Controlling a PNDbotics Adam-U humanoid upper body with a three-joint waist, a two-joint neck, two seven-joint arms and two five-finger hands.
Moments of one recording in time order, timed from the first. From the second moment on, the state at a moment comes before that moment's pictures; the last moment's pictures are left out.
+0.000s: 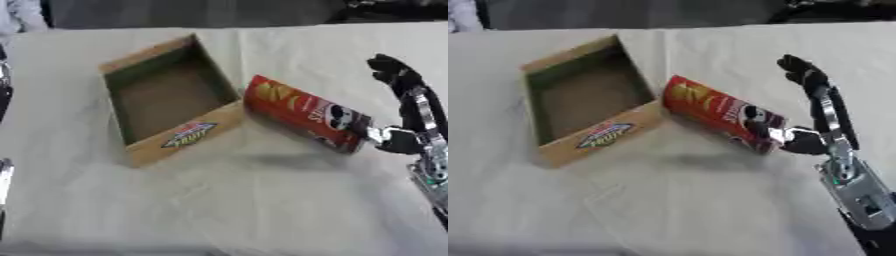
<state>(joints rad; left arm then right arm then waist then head) -0.26 0.33 0.13 -1.80 -0.45 0.15 0.60 -0.38 -0.51 0.24 -1.51 0.10 -0.43 -0.25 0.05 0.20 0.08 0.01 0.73</state>
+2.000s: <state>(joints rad) -0.27 0.32 0.13 -1.81 -0.44 0.15 0.60 -0.43 -0.55 0.27 -1.36 0.11 -0.43 -0.10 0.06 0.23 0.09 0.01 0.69</state>
